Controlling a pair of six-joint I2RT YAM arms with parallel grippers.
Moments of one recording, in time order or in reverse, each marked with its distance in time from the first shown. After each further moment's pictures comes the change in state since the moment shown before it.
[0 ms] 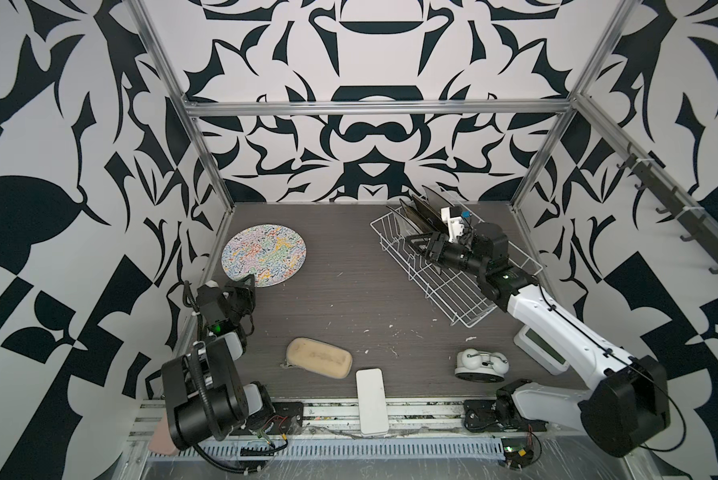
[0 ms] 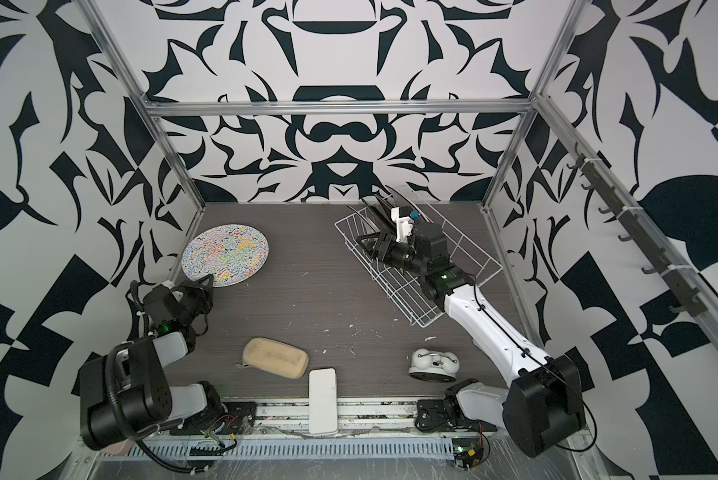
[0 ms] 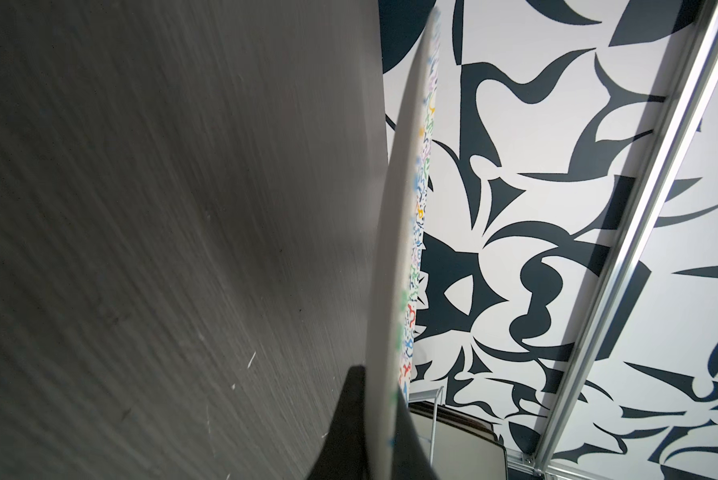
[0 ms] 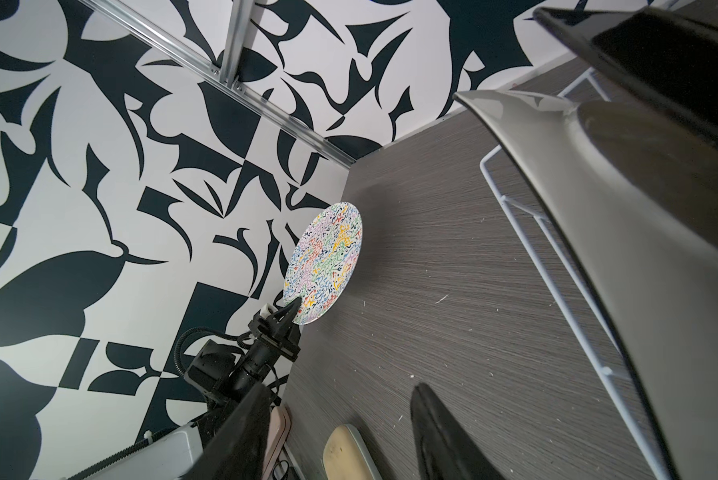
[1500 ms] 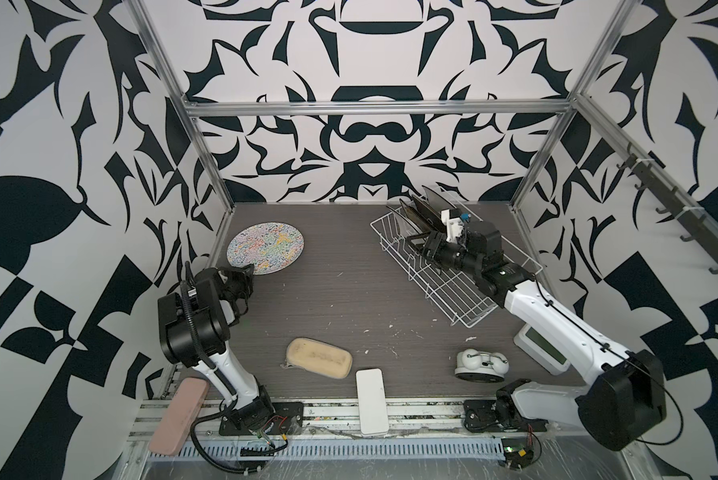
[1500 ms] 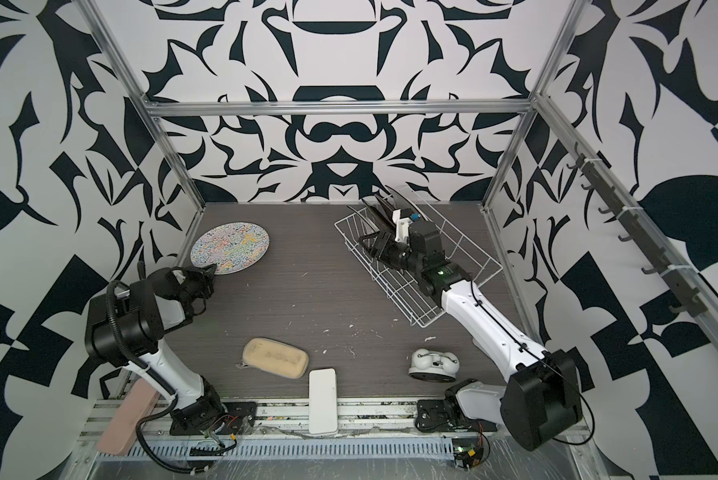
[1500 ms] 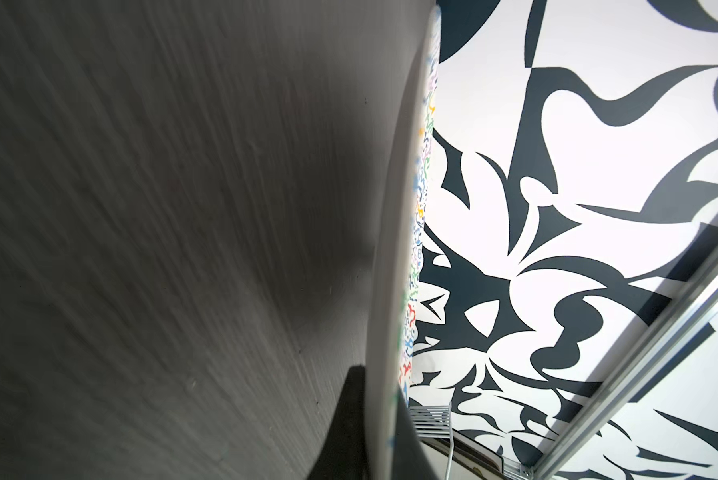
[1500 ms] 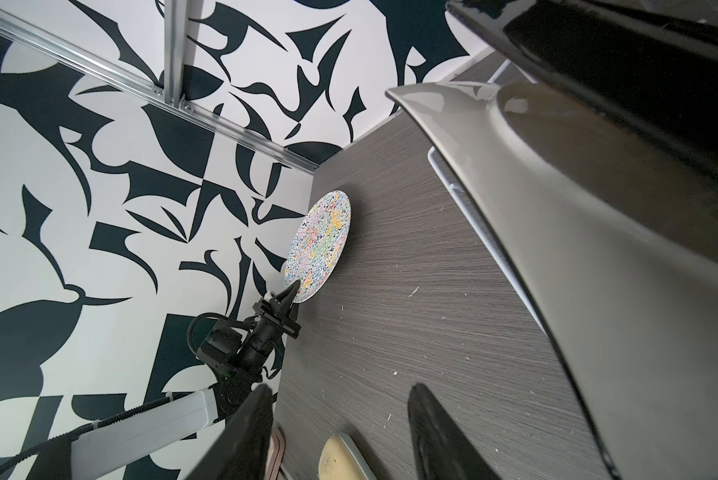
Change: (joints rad) left arm 0.024 0.460 0.286 0.066 0.088 0.007; right arm 0.022 0.033 0.047 -0.114 0.106 0.044
